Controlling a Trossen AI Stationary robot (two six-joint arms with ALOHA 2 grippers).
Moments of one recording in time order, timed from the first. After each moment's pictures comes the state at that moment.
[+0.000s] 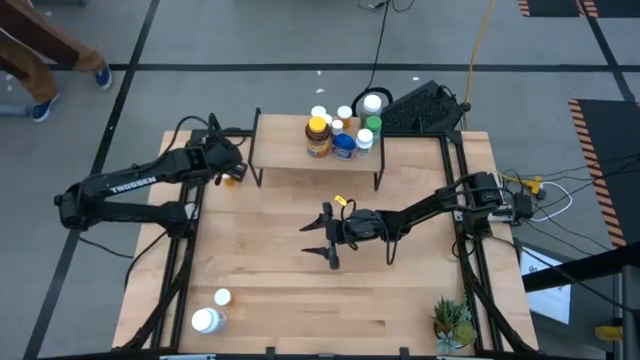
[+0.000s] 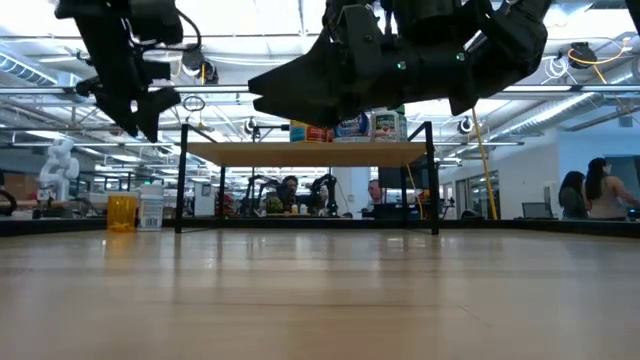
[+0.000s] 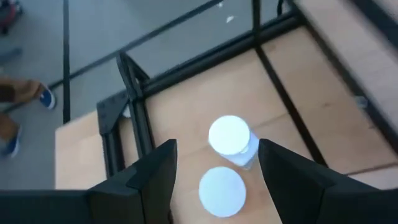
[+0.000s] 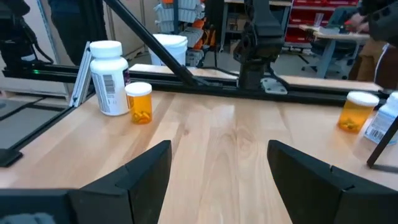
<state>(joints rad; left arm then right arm) 0.47 0.99 0.80 -0.91 -0.64 -0.51 0.13 1.90 0.86 0.89 0.00 -0.03</state>
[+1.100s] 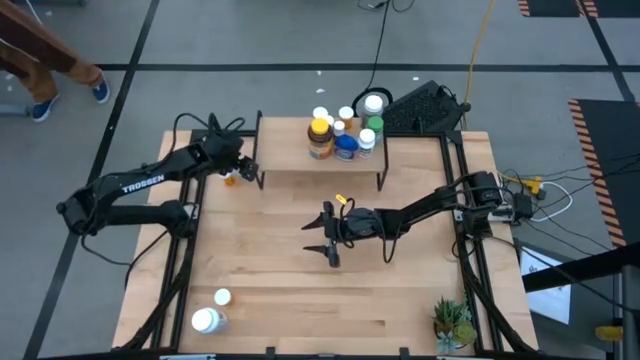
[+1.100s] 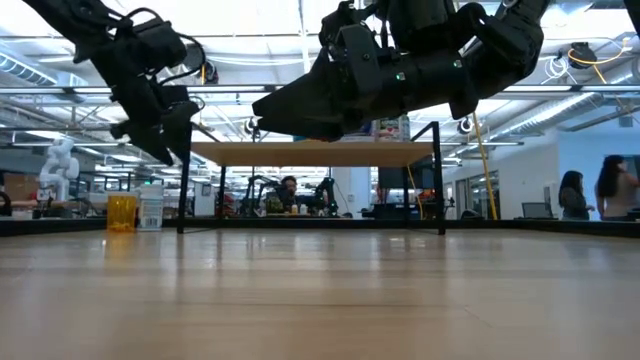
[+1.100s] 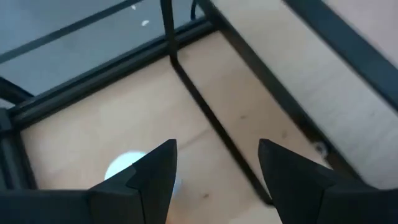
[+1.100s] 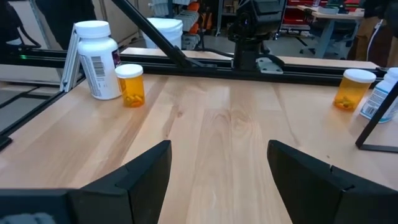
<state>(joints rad) 0.67 1.03 0.65 -0.47 -0.20 -0.26 0.11 1.90 0.86 0.82 0.00 -0.01</state>
